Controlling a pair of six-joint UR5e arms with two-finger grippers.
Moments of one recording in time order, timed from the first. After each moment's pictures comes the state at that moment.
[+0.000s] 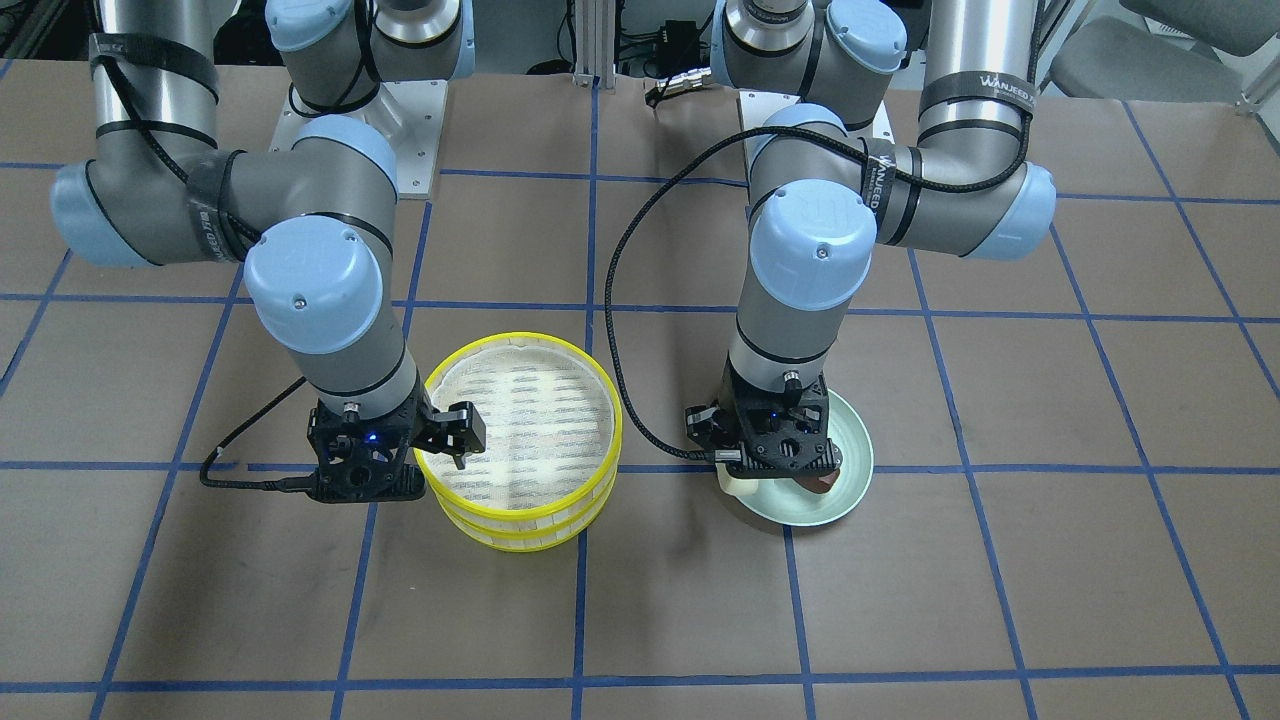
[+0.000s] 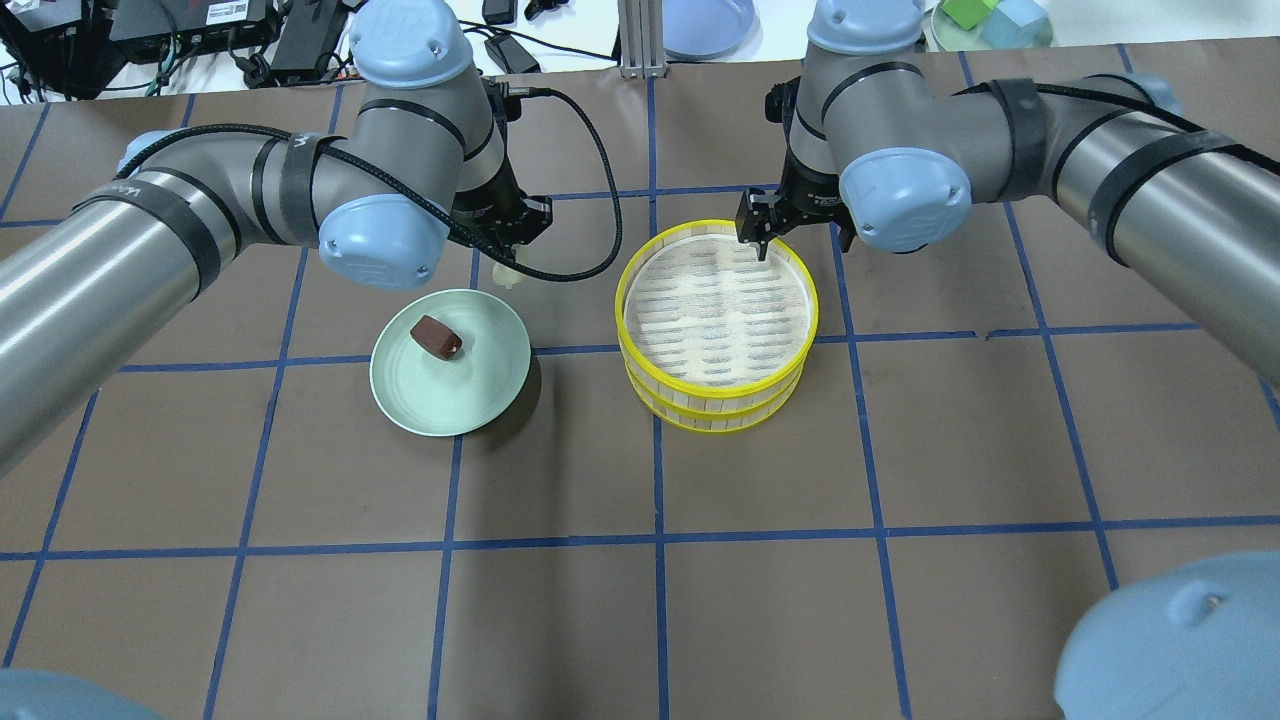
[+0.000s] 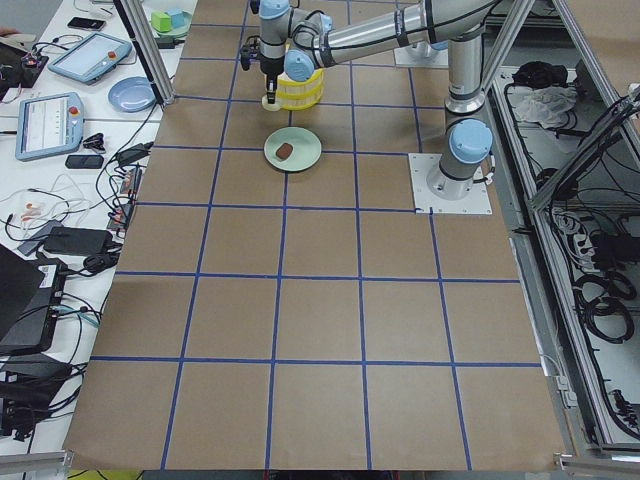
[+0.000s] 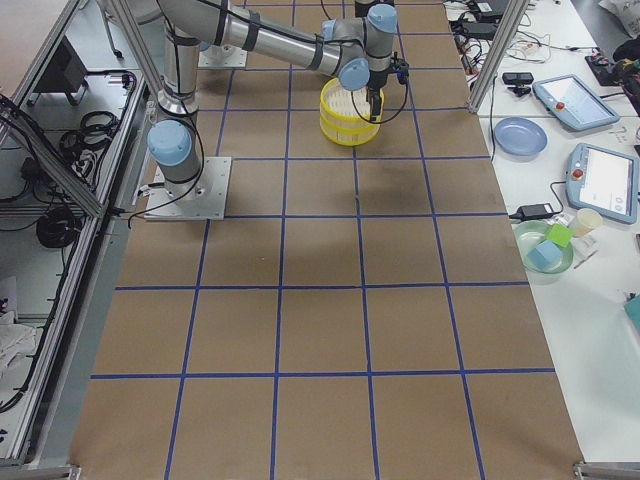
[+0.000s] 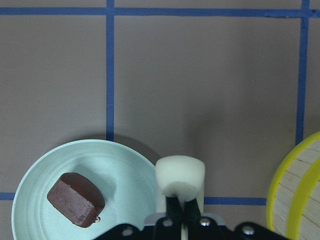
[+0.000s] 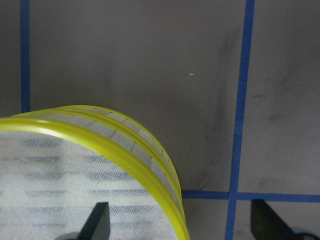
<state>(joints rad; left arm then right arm) -1.73 -1.91 -1.65 -1.03 1.61 -0.18 1.69 -1.19 1.63 -2.04 -1.58 0.06</state>
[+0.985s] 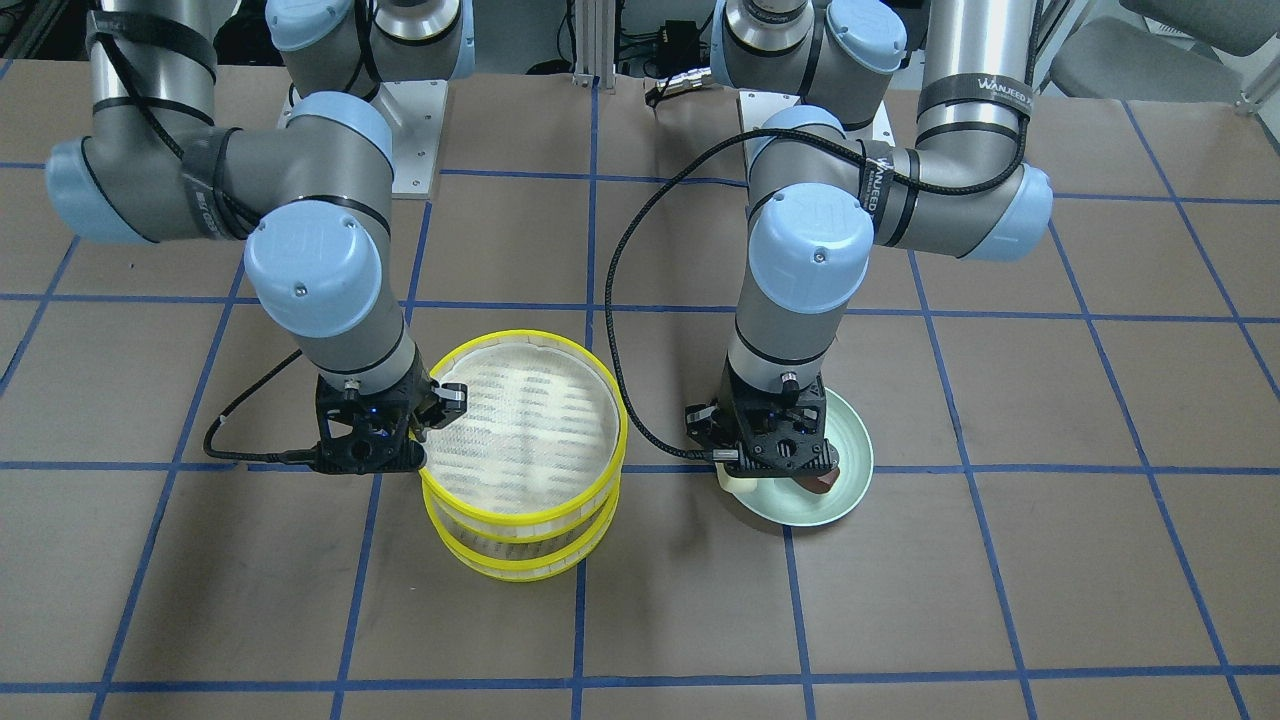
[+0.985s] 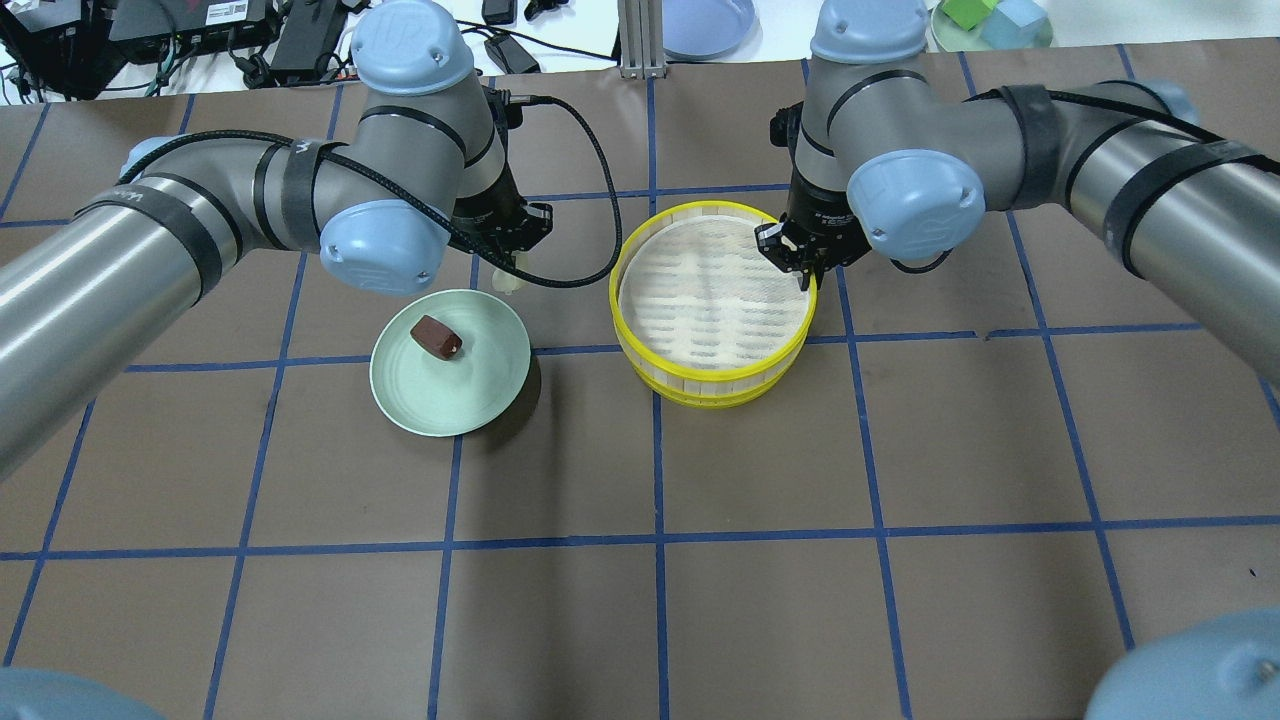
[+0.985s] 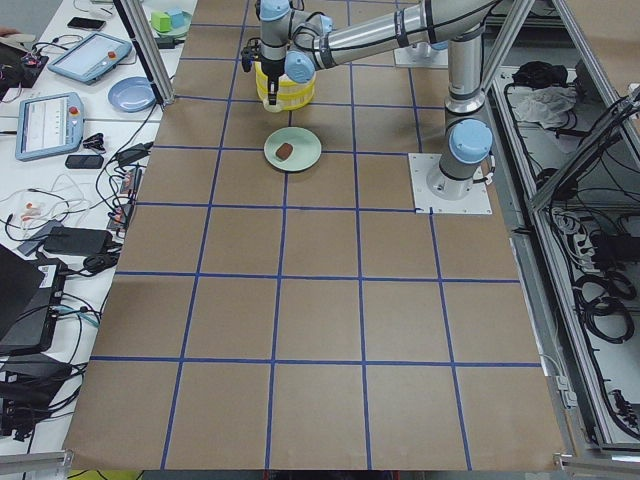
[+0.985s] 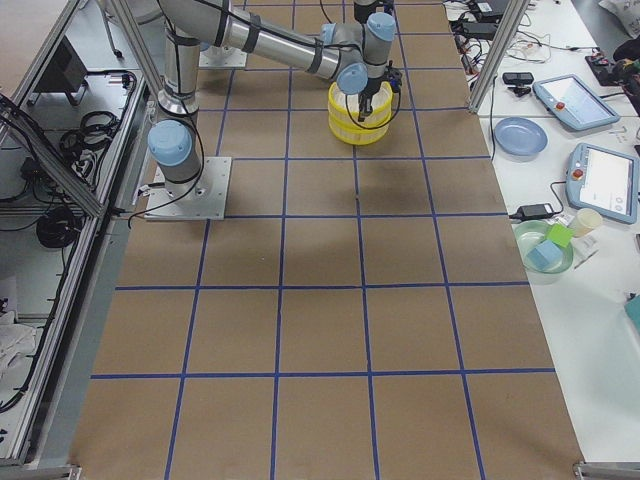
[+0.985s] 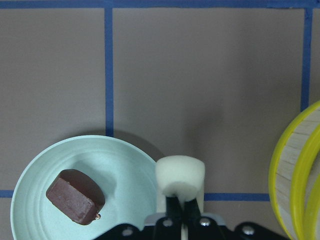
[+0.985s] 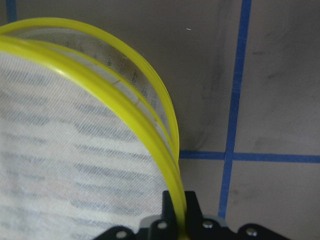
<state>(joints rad) -1.73 -1.91 -1.66 -1.03 1.61 -0.17 1.68 -1.26 1.65 -1.90 -1.58 0.06</state>
